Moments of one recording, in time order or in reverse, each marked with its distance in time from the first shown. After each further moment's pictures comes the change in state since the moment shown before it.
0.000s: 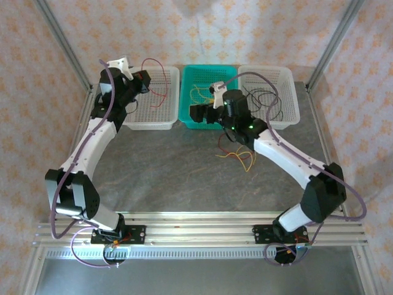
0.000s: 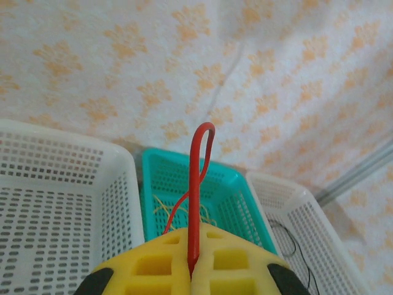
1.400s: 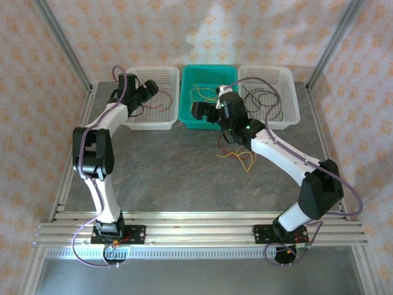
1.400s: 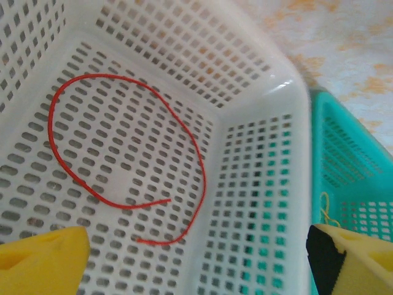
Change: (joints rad) left arm 0.047 0.418 0.162 -0.164 -0.103 -0.169; right arm 0.001 -0.009 -0.054 -0.032 0.147 0.204
